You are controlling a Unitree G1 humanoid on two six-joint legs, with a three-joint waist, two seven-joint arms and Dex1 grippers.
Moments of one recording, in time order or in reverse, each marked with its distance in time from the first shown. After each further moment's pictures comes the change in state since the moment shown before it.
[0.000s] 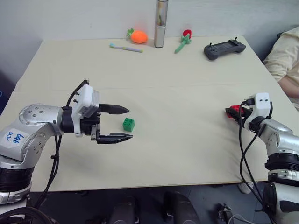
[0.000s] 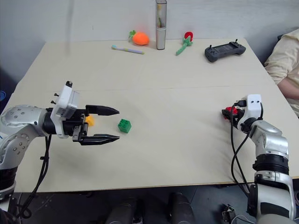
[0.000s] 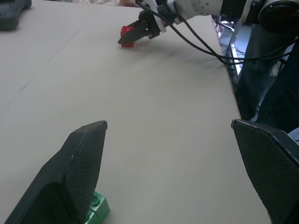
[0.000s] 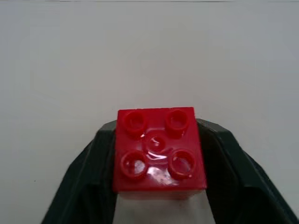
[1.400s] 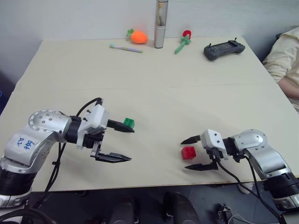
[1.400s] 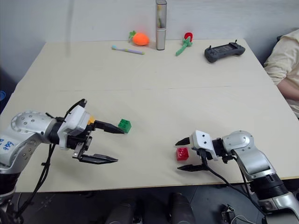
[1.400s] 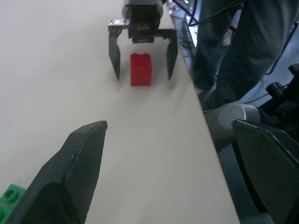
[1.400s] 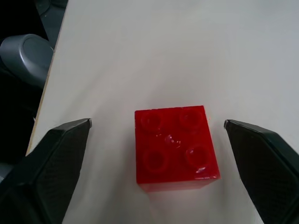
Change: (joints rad) left arm 0.136 0.049 -0.030 -0.027 0.082 -0.073 -0.139; right arm 0.248 -0.147 0.430 -0.581 0.005 -0.291 0.790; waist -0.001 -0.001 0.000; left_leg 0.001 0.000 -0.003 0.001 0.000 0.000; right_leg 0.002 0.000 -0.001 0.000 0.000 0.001
